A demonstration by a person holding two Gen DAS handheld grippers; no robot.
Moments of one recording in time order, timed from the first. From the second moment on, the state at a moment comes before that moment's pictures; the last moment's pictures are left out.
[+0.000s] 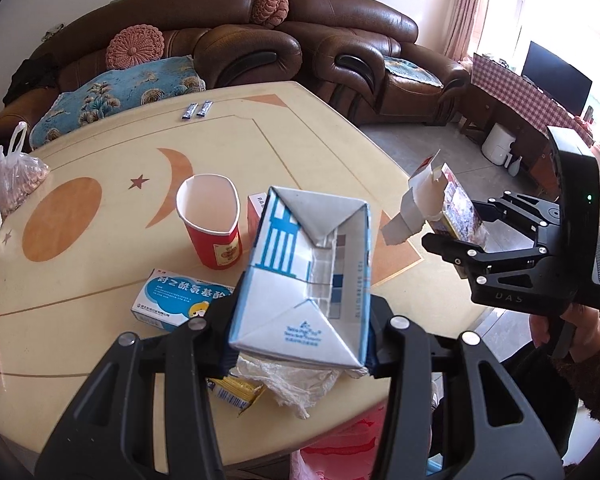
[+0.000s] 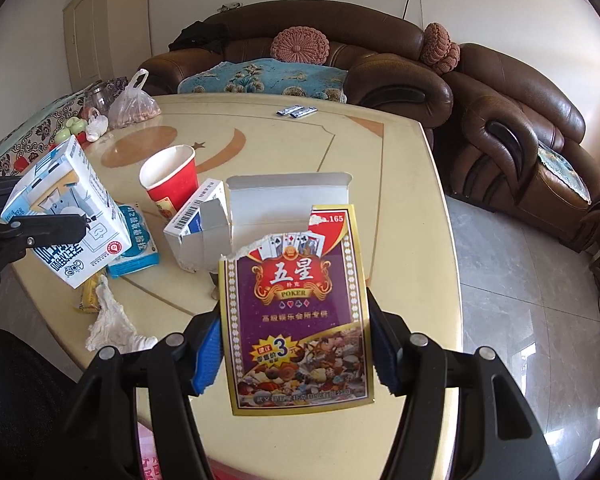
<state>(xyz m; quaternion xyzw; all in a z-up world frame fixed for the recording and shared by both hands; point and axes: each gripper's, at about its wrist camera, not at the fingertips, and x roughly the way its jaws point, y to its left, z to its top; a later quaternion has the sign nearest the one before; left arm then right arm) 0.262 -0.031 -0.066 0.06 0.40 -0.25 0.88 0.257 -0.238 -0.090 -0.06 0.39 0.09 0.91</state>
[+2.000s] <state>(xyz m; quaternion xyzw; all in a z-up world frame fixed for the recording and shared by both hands) 0.091 -0.024 -0.164 0.05 0.48 -0.17 0.86 0.073 -0.186 -0.137 -0.03 0.45 0.10 0.89</state>
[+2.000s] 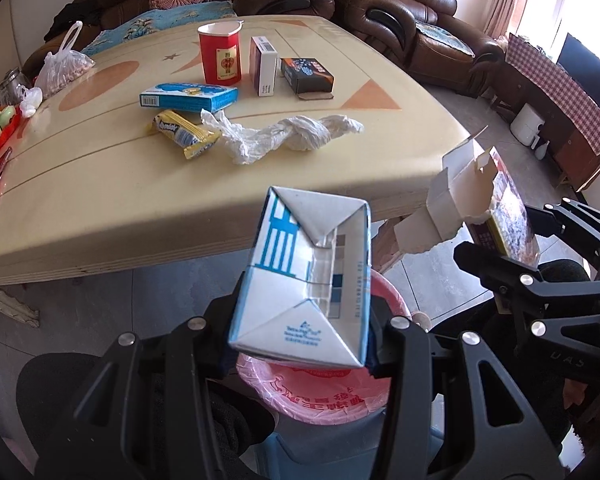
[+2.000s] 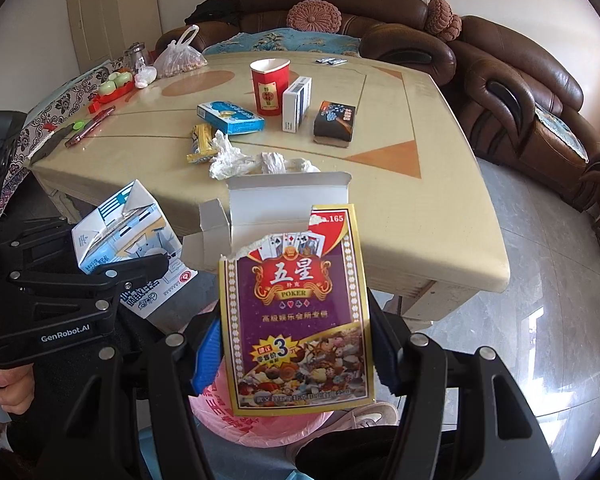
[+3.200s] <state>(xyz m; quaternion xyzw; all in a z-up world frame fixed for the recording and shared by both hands) 0.125 -0.039 -0.350 0.04 0.67 -0.16 0.72 0.113 -0.188 -0.321 0.02 0.61 0.08 0.79</state>
